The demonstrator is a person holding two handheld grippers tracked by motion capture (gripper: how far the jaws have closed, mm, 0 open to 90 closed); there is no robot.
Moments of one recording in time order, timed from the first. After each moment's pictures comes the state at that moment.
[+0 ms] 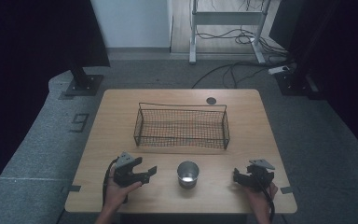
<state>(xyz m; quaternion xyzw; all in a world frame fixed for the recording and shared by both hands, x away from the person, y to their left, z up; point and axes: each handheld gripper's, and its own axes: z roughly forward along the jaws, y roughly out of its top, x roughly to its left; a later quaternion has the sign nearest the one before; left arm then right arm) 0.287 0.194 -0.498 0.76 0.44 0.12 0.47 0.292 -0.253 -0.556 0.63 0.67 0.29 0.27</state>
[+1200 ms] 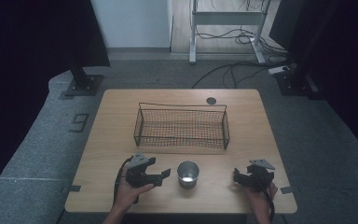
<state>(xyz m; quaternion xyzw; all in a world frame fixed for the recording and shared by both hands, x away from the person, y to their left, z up) 0.282 0.152 -0.485 0.78 0.39 0.09 0.48 0.291 -0.253 -0.556 0.63 0.67 0.29 0.27</state>
